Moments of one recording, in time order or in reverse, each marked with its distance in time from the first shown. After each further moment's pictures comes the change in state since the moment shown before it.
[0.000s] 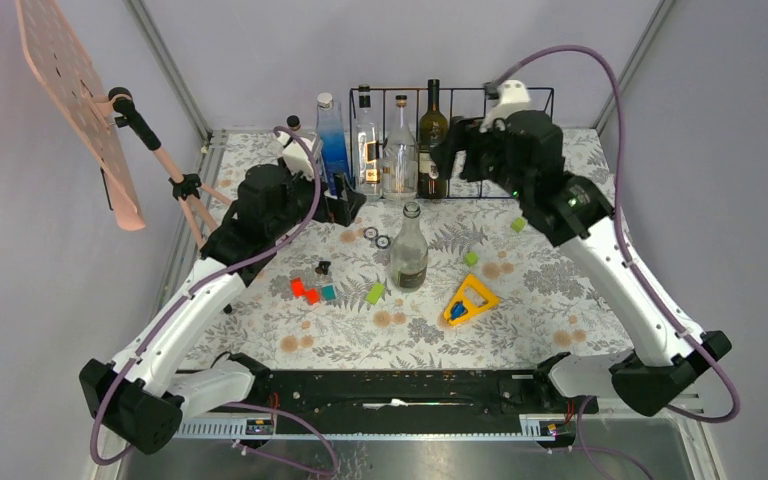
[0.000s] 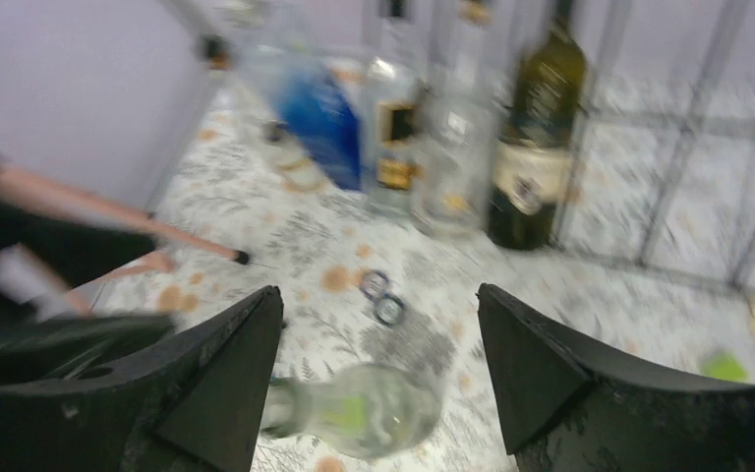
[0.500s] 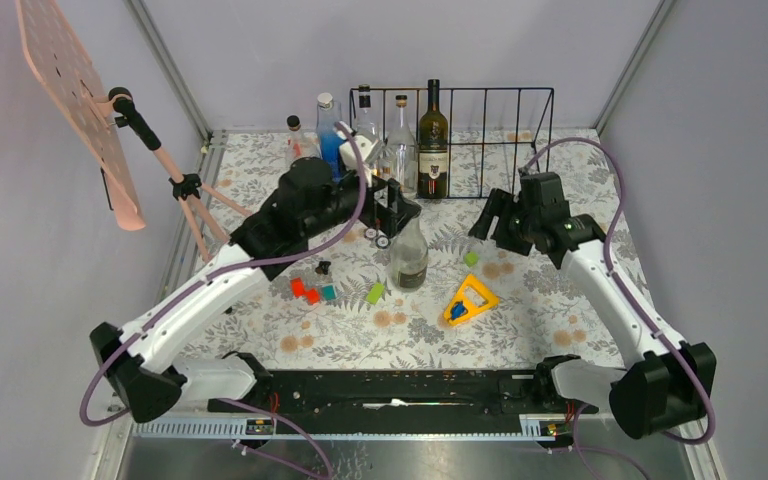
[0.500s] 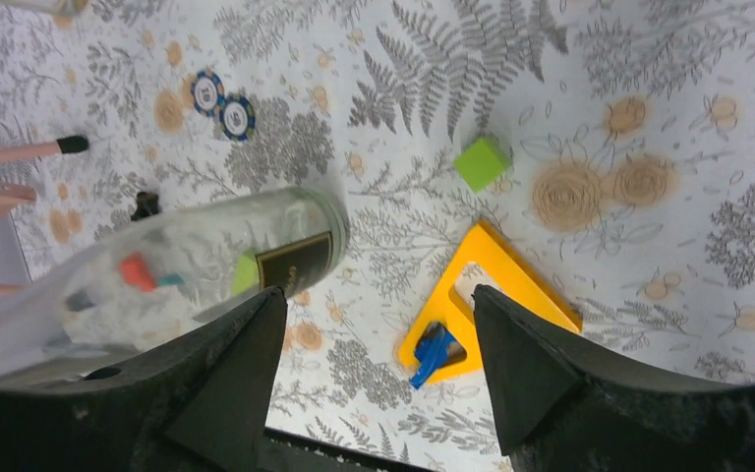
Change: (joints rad) left arm -0.291 0.100 0.194 -0.008 0.003 0.036; right arm -0.394 -0.088 -0.542 -0.158 -0.245 0.311
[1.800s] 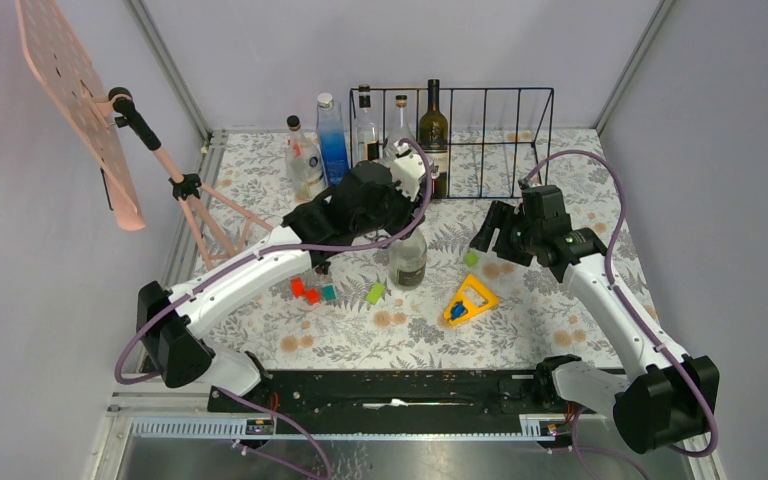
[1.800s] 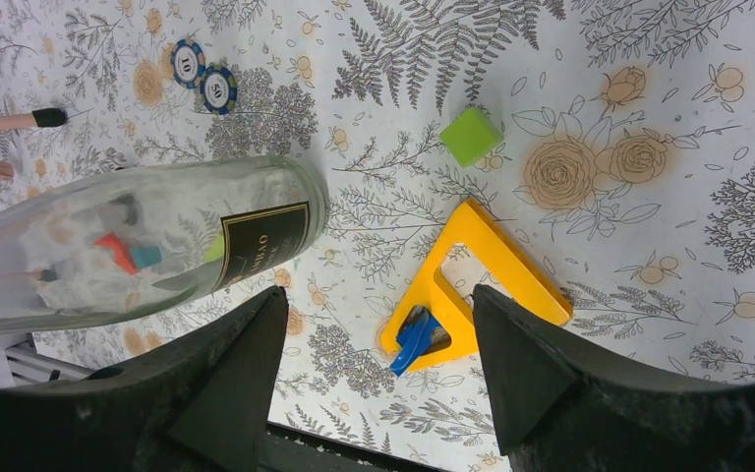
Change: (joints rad) left arm -0.113 0.255 0.116 -0.132 -0.159 0.144; right arm 0.000 -0.094 -0.130 0.033 -0.022 -0.019
